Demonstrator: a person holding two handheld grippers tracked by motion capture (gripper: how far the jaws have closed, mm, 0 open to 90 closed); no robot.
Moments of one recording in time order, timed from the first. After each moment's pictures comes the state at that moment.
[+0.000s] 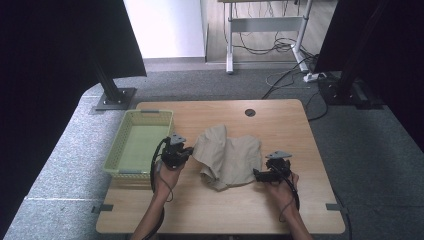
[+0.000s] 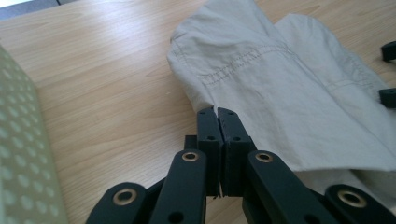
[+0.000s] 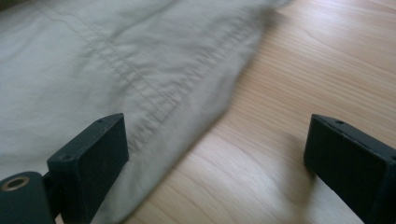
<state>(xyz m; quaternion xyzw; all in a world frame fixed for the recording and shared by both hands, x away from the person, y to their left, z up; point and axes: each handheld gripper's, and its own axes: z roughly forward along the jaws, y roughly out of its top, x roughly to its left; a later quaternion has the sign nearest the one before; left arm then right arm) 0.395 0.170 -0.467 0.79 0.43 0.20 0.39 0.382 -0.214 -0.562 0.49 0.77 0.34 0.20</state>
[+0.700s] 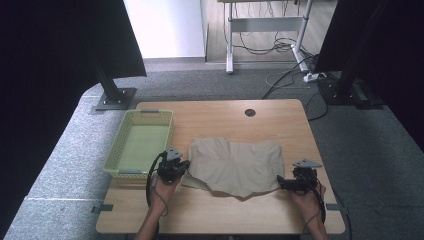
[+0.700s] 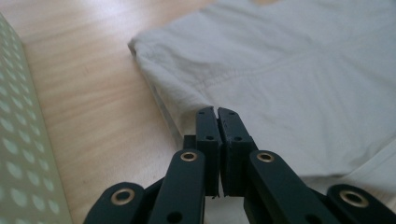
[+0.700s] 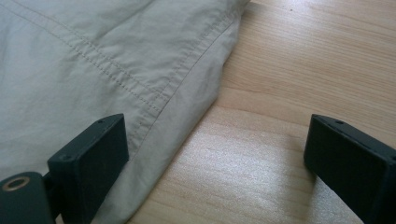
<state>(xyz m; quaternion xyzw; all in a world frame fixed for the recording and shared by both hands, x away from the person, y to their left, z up) 0.366 0.170 -0.511 0.81 0.42 0.19 0.35 0.348 -0.285 -0.563 0.52 0.75 0.34 0.22</state>
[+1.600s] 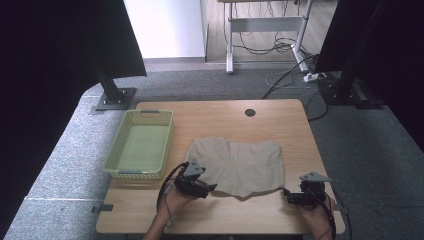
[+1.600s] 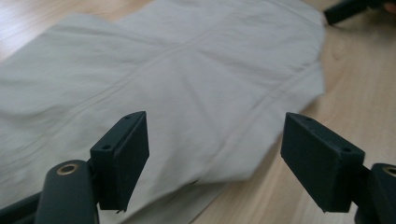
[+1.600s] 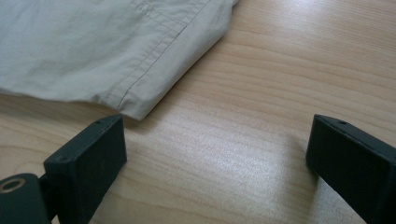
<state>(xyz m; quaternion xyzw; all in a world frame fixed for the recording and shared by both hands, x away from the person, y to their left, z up) 0.332 0.109 -0.508 0.87 0.23 0.13 0.41 0.301 -0.297 -0.565 0.52 0.76 0.34 0.22</state>
